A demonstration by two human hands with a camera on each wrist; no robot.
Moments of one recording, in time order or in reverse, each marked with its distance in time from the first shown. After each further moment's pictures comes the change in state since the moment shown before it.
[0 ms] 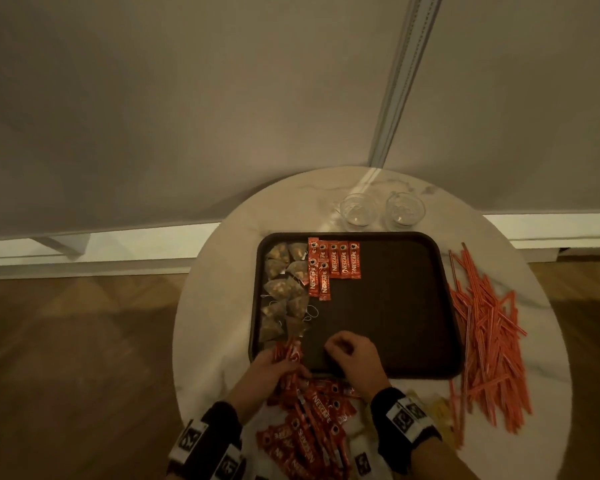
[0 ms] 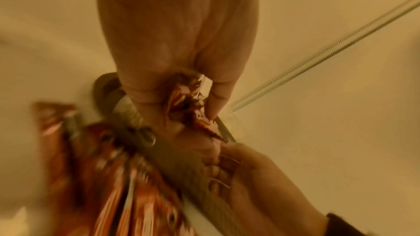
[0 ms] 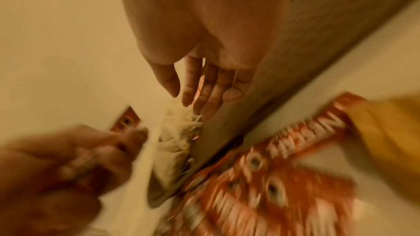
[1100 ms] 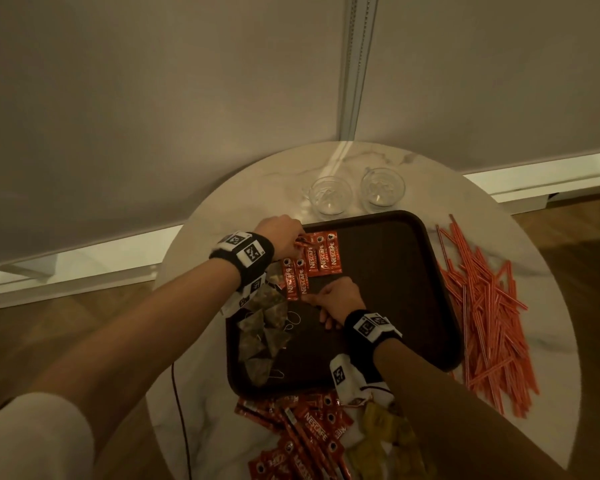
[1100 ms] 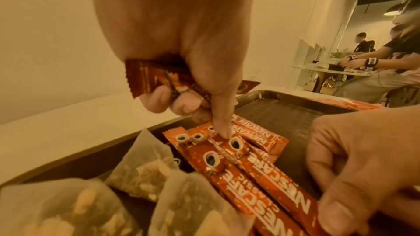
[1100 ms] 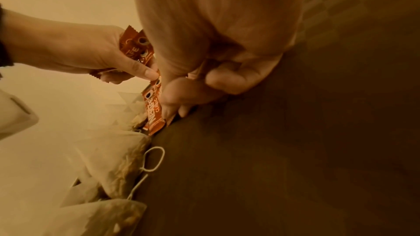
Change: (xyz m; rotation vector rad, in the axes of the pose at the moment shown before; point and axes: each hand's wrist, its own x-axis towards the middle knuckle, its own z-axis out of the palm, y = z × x) left_hand 0.186 0.201 0.038 1.838 0.043 0.431; right_hand 0.121 -0.025 -0.033 -0.004 -0.071 0.405
